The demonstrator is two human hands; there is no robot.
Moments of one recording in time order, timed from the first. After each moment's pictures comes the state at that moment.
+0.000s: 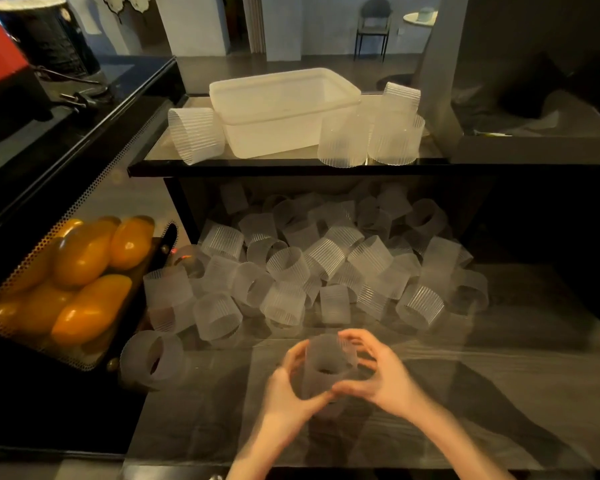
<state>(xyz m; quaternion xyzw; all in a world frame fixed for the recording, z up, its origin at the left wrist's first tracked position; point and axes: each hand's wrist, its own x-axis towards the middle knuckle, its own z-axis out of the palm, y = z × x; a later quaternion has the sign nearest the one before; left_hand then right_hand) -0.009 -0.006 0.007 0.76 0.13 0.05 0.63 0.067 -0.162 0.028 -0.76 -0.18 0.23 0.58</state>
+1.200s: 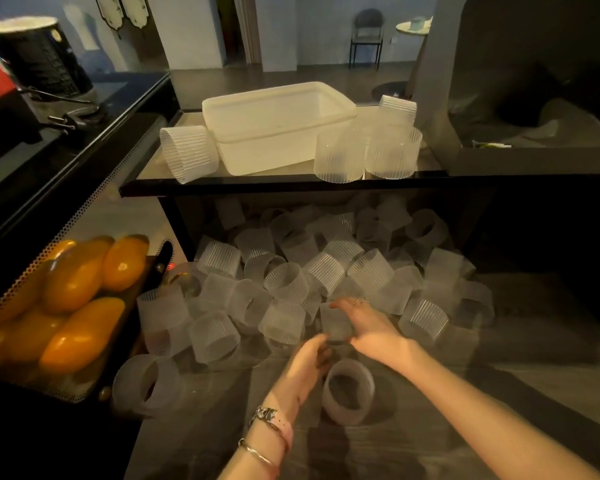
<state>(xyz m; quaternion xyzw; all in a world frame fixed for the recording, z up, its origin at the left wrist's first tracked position) 0.091 -0.014 0.009 0.44 0.36 -0.11 0.81 0.164 -0.126 0.035 -0.93 -0.29 0.17 0.15</state>
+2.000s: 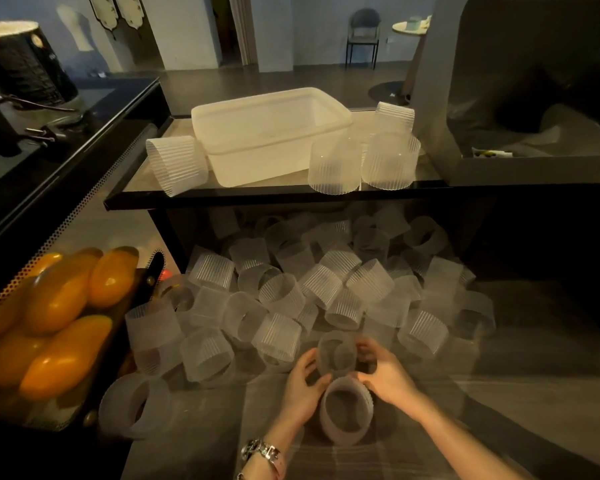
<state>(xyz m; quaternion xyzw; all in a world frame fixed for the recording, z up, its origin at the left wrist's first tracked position) 0.077 -0.008 -0.040 0.69 0.23 -0.06 0.68 0.142 -0.163 -0.028 -0.85 -0.10 0.22 0.47</state>
